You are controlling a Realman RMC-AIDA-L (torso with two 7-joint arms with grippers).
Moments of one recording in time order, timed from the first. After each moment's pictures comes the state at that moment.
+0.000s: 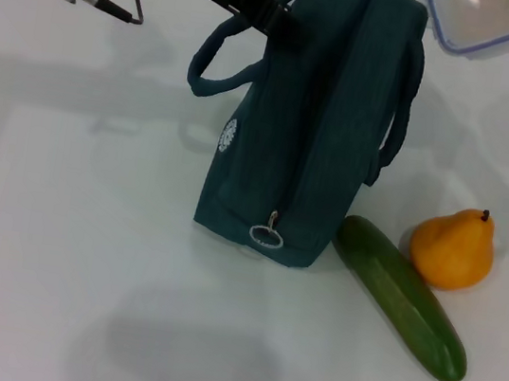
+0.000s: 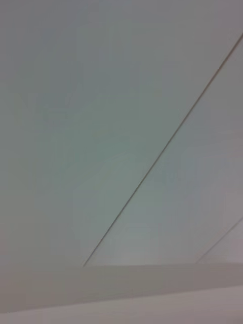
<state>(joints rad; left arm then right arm) -0.86 -2.04 0.96 1.07 2.26 1.54 -2.40 0.68 2.03 -0.59 -0.04 -1.07 -1.78 1.53</state>
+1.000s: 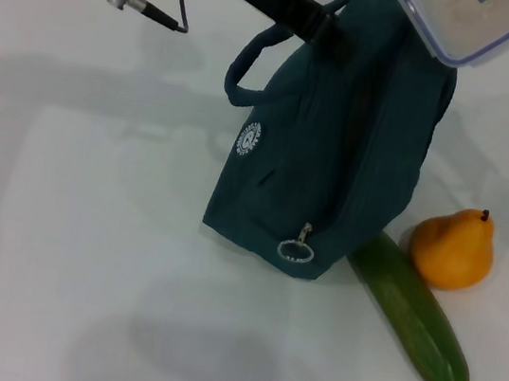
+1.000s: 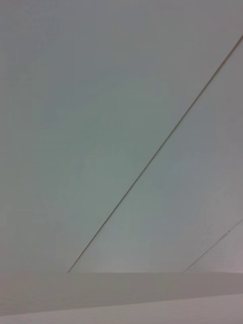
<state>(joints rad) -0.92 -2.07 0.98 1.03 2.25 1.52 -2.43 0.74 2.03 -0.60 -0.06 -1.06 -1.71 1.51</state>
